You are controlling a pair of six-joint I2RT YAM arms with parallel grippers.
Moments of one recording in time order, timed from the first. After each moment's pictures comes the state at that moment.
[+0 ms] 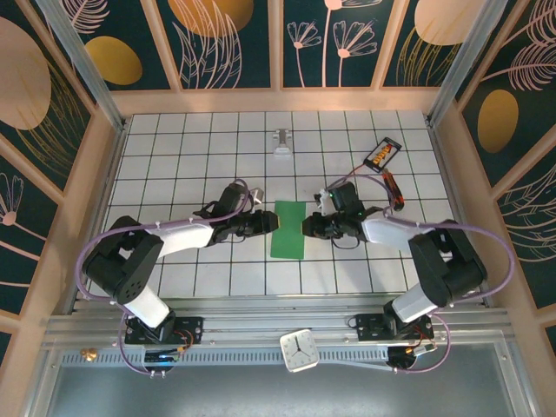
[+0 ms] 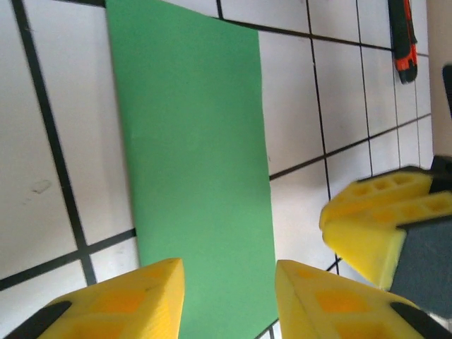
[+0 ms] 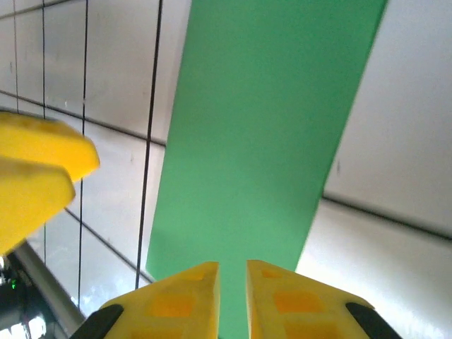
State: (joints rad) left arm -0.64 1.63 0.76 0.09 0.42 -0.77; right arm 0.51 1.49 0.68 -0.14 -0.51 0.55
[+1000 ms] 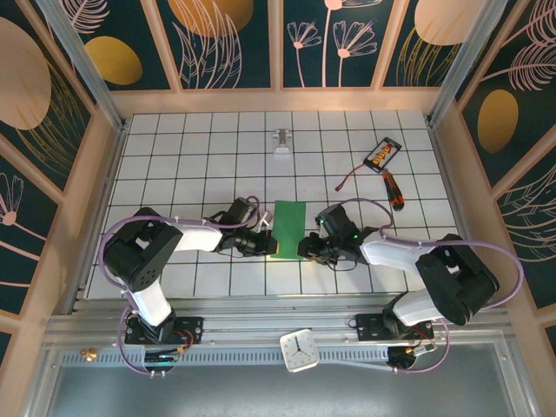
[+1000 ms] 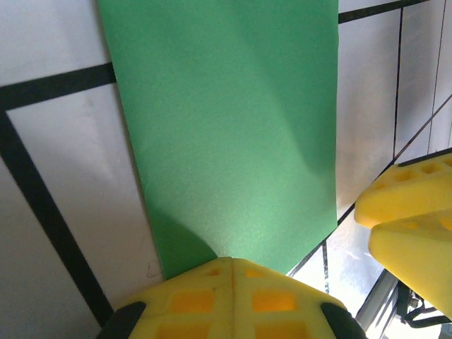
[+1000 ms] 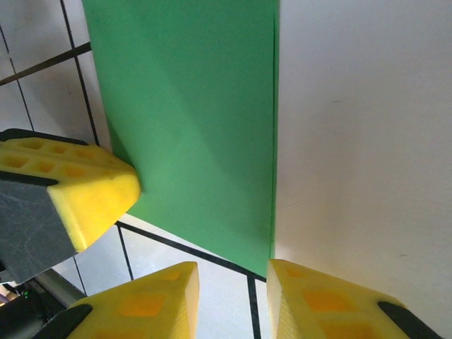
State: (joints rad) left arm -0.68 1.75 0.72 0.05 0.58 -0.69; right arm 0.69 1.41 0.54 -0.12 -0.39 0.91
